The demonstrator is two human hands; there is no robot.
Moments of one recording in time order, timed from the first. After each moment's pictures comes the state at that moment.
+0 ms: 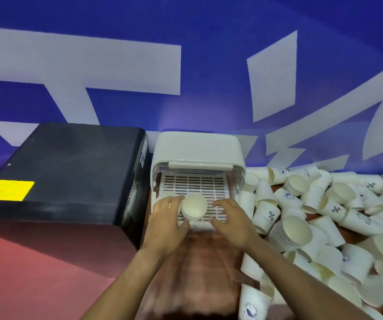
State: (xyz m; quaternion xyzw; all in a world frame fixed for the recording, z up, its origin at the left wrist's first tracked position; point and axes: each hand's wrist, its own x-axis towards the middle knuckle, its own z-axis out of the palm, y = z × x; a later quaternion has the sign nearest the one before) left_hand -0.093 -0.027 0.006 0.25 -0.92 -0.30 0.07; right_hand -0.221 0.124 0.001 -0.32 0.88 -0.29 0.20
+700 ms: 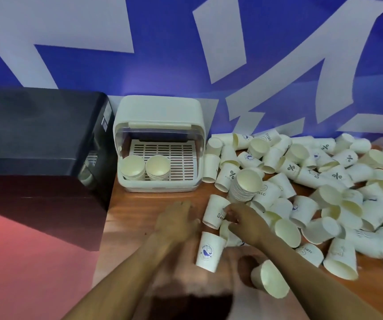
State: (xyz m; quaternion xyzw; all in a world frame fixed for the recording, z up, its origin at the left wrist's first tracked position) left_hand -0.095 0.106 -0.017 0.20 -0.92 -0.32 -0.13; right_hand -0.206 0.292 -0.022 -0.26 0.91 -0.17 0.27
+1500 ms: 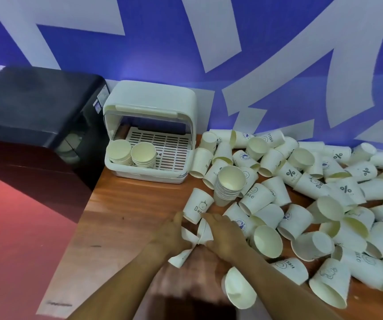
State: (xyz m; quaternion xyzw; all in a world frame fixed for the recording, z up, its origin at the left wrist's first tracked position) left_hand -0.106 0.195 -0.050 0.33 -0.85 -0.35 -0.21; right_hand -0.215 0.323 -0.057 -0.44 0.86 -0.01 0.25
